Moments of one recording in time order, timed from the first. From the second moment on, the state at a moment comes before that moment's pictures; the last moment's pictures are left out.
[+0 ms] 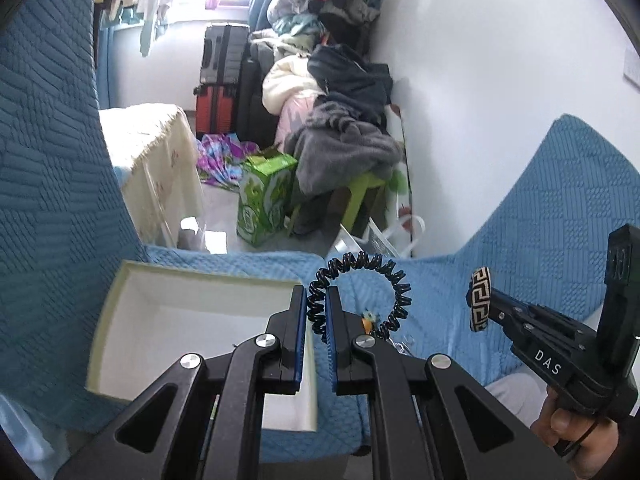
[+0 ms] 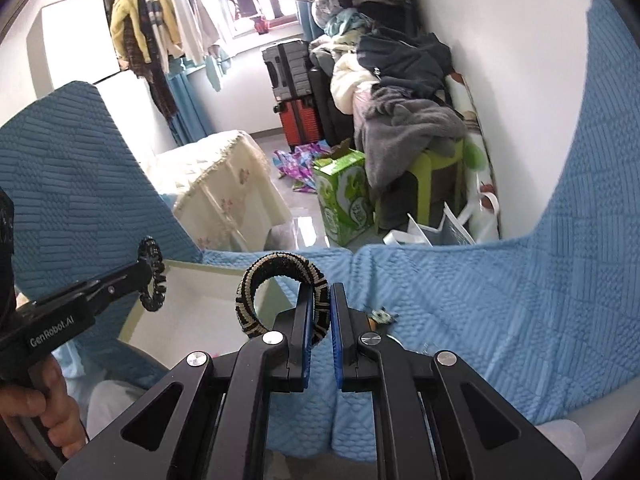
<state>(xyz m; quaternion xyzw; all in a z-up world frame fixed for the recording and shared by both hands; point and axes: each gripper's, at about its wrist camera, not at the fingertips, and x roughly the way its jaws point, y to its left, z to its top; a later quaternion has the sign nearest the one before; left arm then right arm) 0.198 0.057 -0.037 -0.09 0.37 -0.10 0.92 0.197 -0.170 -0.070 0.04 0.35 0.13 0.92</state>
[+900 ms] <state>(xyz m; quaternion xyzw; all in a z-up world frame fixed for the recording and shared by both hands) 0.215 0.184 -0.121 -0.10 0.42 -0.07 0.90 0.214 -0.048 -0.126 0.01 0.41 0.17 0.90</state>
